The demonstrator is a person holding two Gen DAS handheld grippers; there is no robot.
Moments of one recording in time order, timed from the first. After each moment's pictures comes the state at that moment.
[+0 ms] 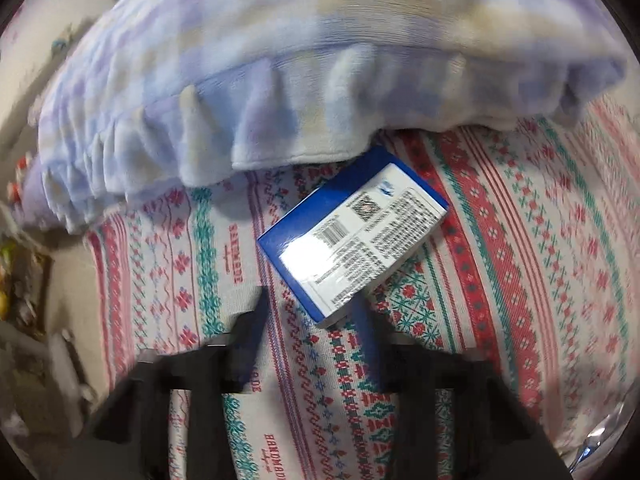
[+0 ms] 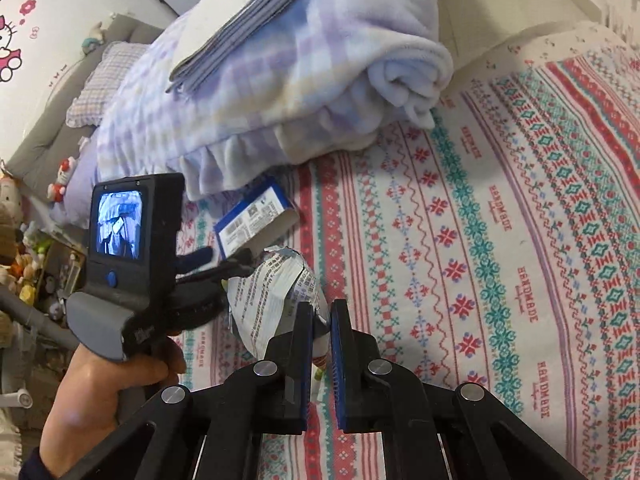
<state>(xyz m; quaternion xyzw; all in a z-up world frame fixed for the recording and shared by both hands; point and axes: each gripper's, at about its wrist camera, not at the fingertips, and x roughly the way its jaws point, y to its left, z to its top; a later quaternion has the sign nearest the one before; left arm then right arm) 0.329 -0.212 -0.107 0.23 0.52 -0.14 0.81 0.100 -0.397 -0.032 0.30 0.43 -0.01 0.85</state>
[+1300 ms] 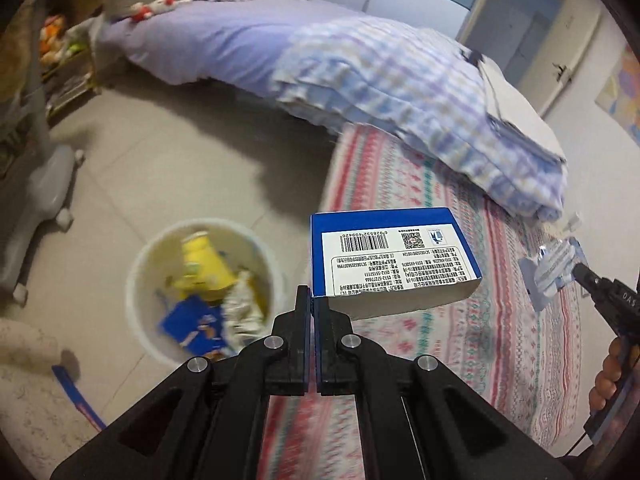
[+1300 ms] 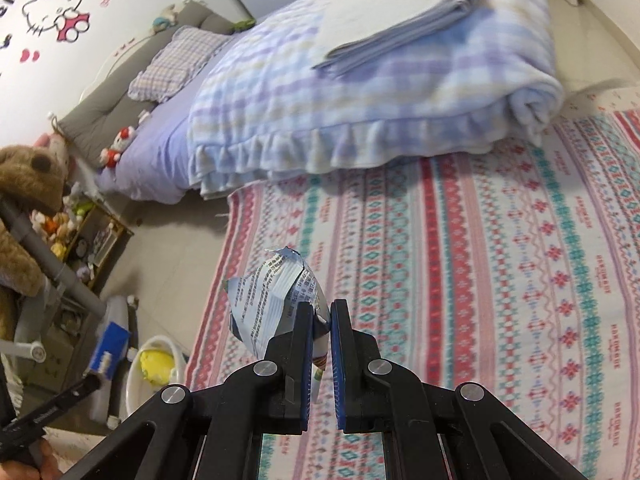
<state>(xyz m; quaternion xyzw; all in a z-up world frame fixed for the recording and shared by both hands) 0.153 0.142 0.015 -0.07 0.49 -0.06 0.87 0.073 -0.287 0.020 0.25 0.40 0.06 0.88</state>
